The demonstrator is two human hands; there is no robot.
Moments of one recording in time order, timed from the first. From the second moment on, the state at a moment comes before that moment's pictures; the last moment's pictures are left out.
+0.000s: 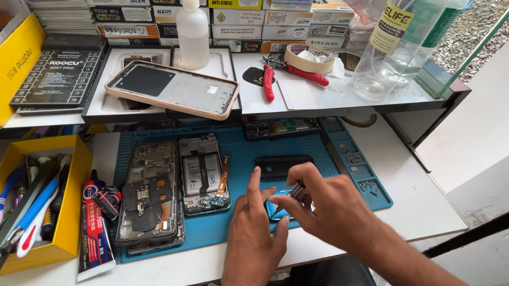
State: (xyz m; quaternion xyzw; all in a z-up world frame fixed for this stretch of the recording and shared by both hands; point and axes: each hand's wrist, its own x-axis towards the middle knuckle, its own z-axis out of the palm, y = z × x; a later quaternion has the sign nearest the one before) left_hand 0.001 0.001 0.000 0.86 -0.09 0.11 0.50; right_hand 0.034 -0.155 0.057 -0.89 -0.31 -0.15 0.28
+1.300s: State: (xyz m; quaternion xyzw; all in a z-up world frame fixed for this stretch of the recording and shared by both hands) left_hand 0.002 0.000 -0.001 0.86 -0.08 0.10 0.49; right_hand 0.038 -0.148 0.092 -0.90 -0.36 -0.01 0.24
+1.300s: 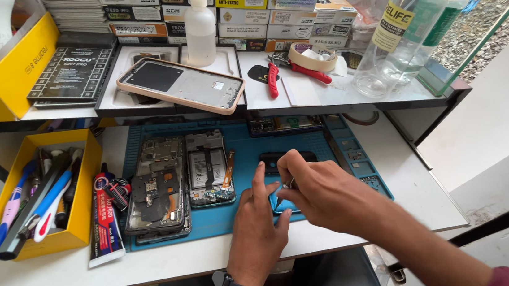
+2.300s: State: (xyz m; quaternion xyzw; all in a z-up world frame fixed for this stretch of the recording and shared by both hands) left_hand 0.006 0.017 0.004 0.88 -0.08 0.04 0.47; right_hand 0.040 -0.141 0.108 -0.96 -0.27 0.01 0.10
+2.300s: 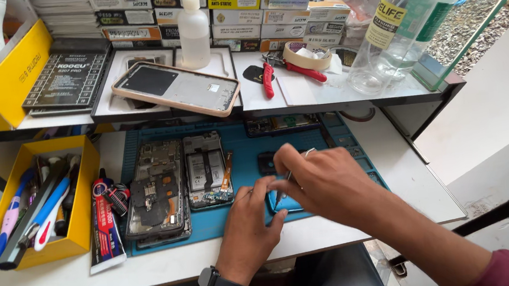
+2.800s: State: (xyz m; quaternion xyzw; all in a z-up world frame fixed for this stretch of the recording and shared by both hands) left_hand 0.008 0.018 0.004 0.88 -0.14 0.08 0.46; right_hand 0.036 -0.141 0.105 -0.97 -0.20 0.04 0.12
